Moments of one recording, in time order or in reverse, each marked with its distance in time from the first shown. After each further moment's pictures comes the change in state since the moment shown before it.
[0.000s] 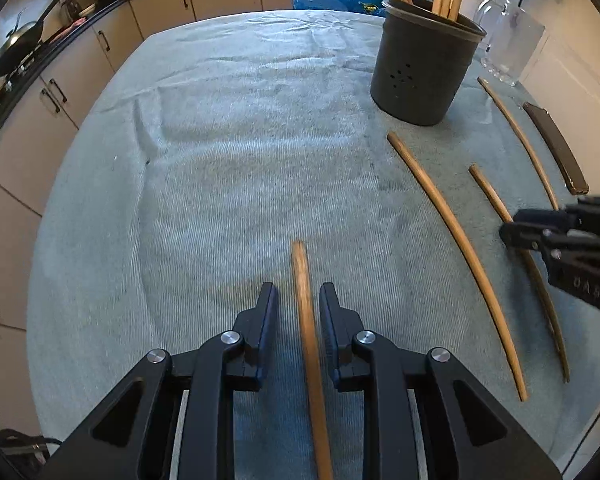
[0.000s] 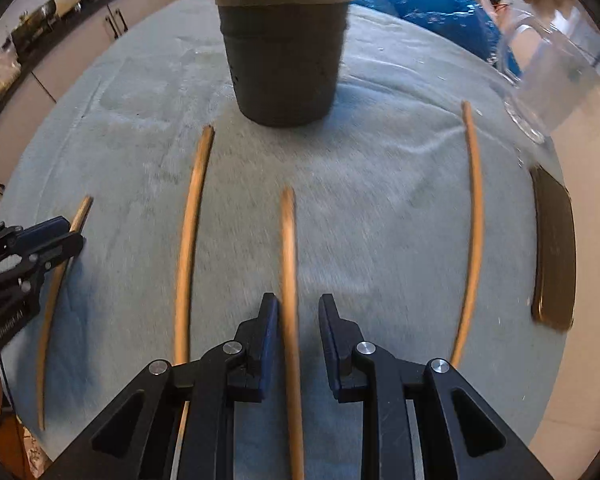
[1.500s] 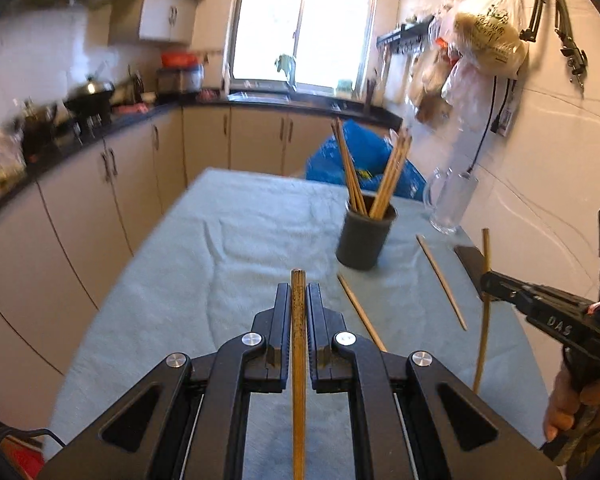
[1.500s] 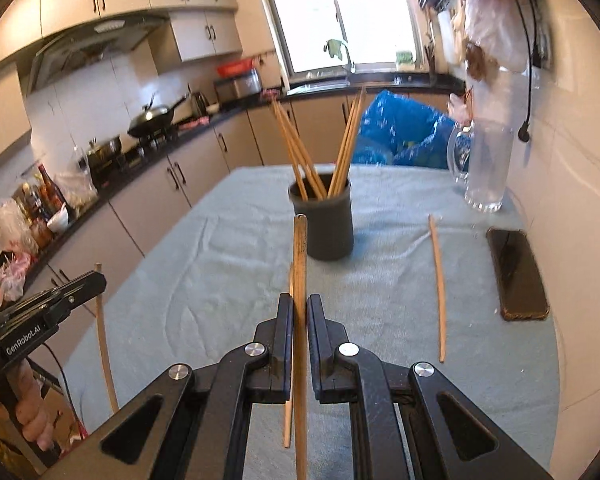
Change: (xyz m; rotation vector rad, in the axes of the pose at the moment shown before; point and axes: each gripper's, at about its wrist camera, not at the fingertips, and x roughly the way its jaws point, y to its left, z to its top) left arm -0.183 -0.005 -0.078 -0.175 -0.590 -0.011; right arm -0.154 0.010 -0.108 0.139 -0.666 0.190
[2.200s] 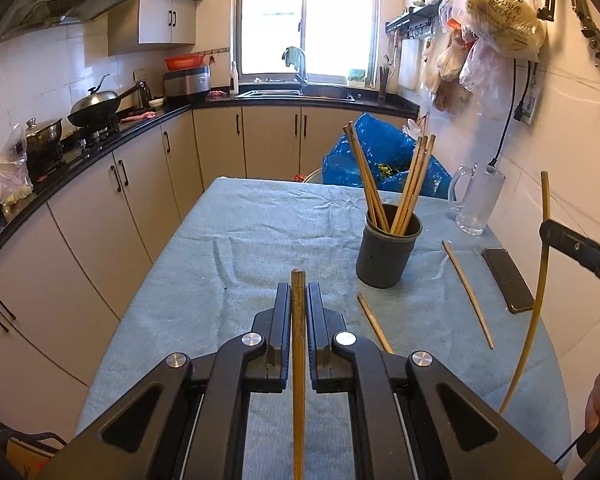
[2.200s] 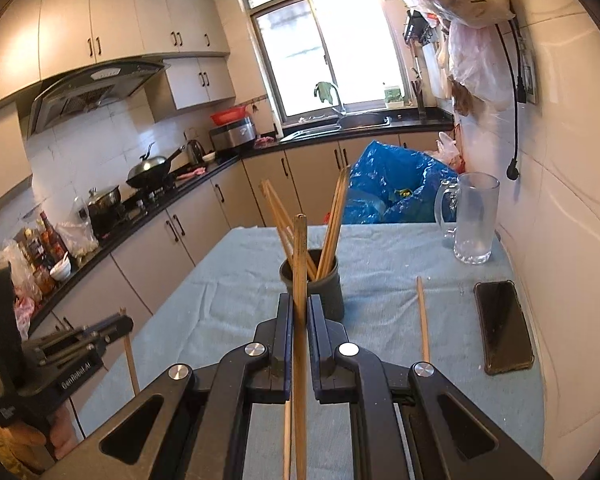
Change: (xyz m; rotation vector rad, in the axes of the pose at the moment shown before) left arm 0.046 -0.007 0.038 0.042 0.061 0.066; right arm -0.016 -0.018 0.050 0.052 -0.138 0.006
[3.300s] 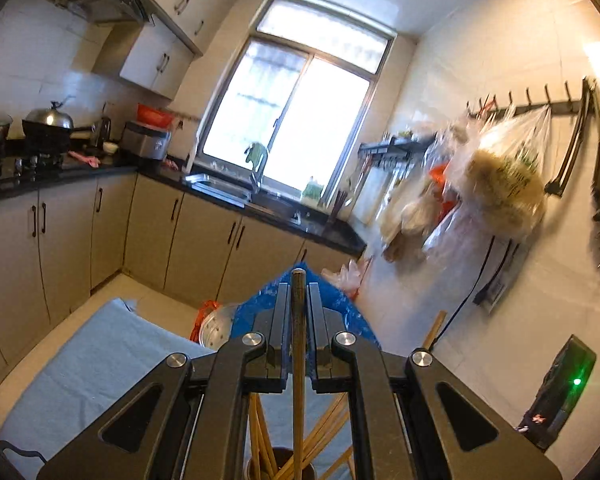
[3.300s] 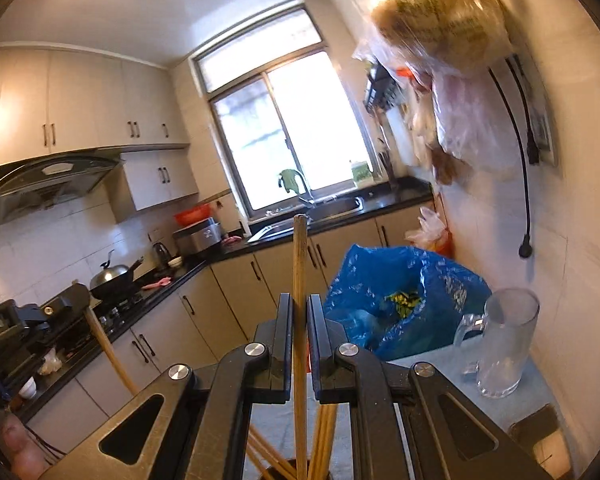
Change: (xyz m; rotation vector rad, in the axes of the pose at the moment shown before) left arm 0.088 -0.027 0.189 -0.260 -0.361 -0.287; right arm 0.128 -0.025 0.129 0.136 -0.320 -0.092
